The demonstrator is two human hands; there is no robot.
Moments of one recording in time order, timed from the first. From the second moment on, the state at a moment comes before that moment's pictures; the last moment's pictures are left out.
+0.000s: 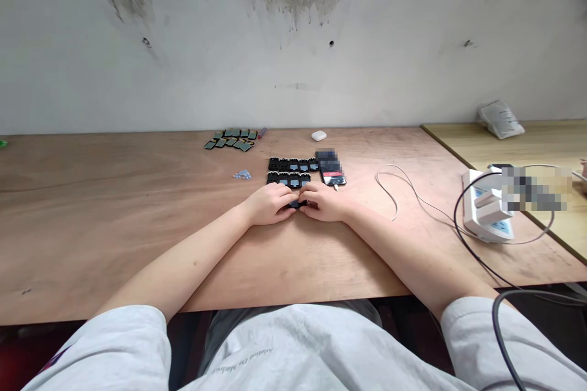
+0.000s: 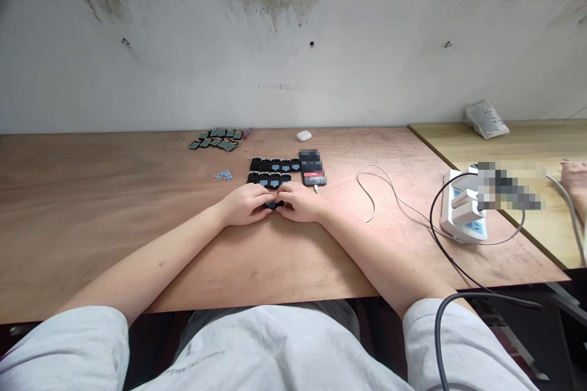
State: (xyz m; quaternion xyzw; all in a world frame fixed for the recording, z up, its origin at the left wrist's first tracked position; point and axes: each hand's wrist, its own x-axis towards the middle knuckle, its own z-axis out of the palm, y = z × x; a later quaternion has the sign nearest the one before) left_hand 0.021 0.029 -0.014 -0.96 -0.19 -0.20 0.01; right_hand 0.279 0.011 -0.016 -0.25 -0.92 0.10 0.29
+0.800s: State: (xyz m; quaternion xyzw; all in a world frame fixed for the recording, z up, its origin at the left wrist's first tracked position) left_hand -0.032 0.081 -0.016 -0.64 -0.61 -0.46 -0.06; right_hand 0.284 0.015 -0.019 -0.26 -0.91 0.05 0.33
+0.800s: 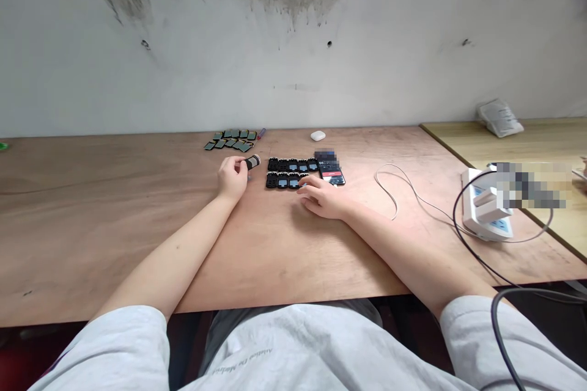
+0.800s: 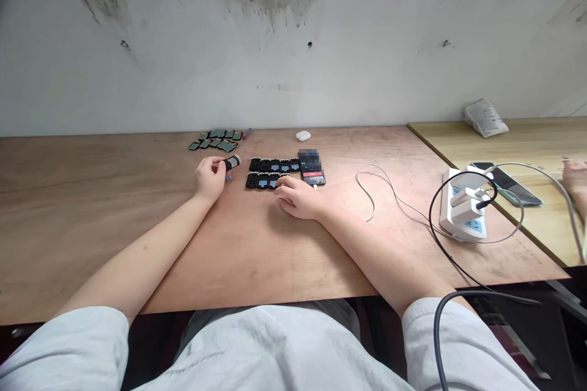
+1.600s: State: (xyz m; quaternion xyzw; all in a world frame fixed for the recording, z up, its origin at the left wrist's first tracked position) left_hand -0.007 0.053 -0.010 -0.82 -0.53 -0.19 0.08; right_hand 0.285 0.017 -0.021 -0.25 -0.91 0.05 0.32
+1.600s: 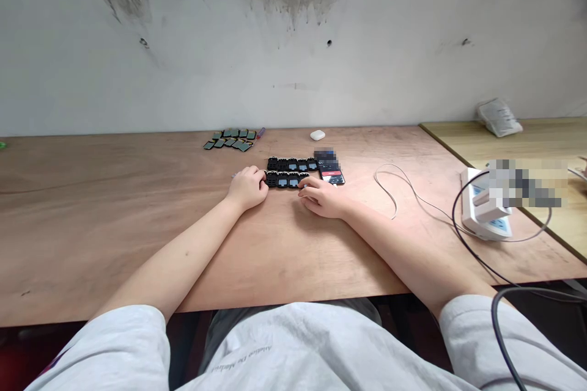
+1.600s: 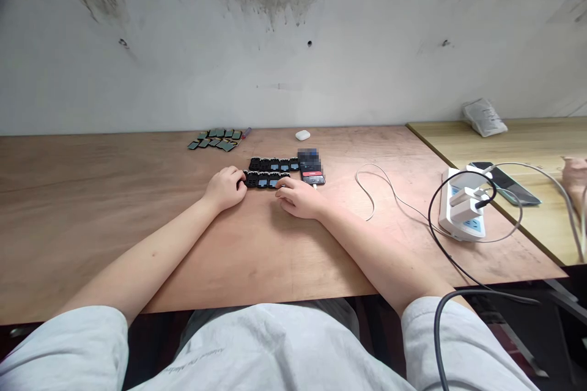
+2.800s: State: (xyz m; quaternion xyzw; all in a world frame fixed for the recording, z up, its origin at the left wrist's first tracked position) left_hand -0.011 0.061 -0.014 -0.87 -0.40 -0.29 -0.02; right_hand 0.278 0.019 -0.016 -0.54 -0.82 -0.07 0.16
